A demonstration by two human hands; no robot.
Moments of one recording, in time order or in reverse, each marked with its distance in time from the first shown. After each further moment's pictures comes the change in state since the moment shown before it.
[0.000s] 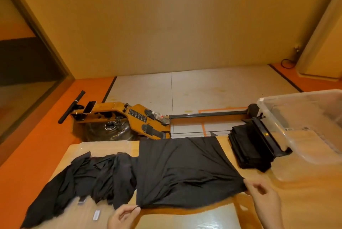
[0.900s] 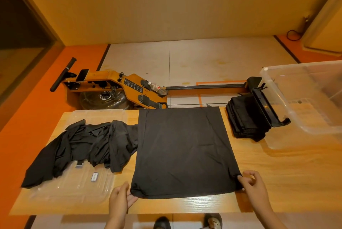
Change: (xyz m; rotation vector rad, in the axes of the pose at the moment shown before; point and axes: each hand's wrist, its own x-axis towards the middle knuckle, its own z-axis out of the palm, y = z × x) left_hand -0.012 -0.049 -0.001 -0.172 0.102 -0.469; right_hand -0.015 0.093 -0.012 -0.182 -0.094 0.177
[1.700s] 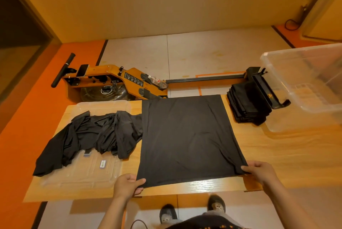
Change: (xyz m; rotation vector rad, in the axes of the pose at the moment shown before) left_hand 0.006 0.008 -0.023 0.586 -0.169 0.107; right_hand 0.000 -0.012 -0.014 -0.056 -0.112 0.216
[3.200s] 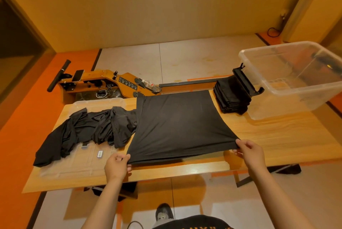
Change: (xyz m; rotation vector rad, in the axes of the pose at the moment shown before) left_hand -0.033 0.014 -0.007 -0.072 0.269 0.225; right_hand -0.051 0.008 -0.008 0.270 0.160 -0.305
